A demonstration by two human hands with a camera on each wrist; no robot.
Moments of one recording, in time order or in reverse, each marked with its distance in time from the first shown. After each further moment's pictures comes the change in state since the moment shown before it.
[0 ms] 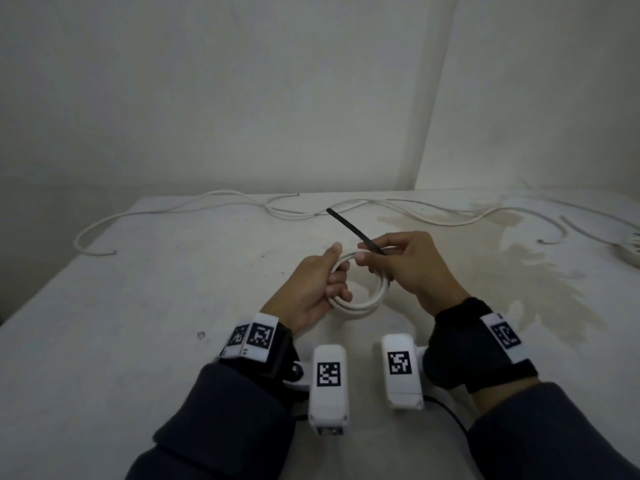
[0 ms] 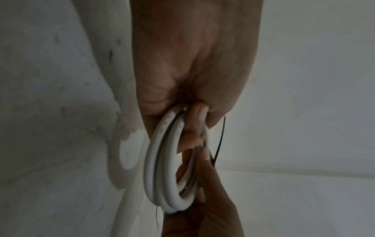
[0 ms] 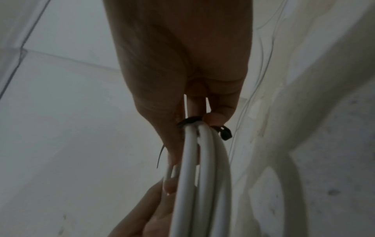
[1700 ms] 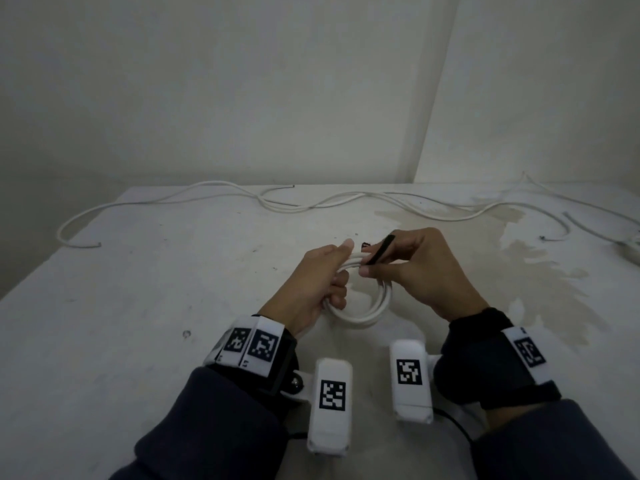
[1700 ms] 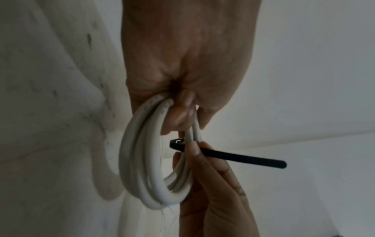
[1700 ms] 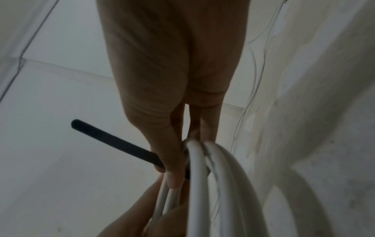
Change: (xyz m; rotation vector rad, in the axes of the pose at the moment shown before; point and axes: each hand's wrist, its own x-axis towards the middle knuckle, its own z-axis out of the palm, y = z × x) left_hand -0.002 0.001 0.010 0.208 -0.007 0.021; right_hand -0.004 0.010 -0.018 -0.116 -0.091 -0.217
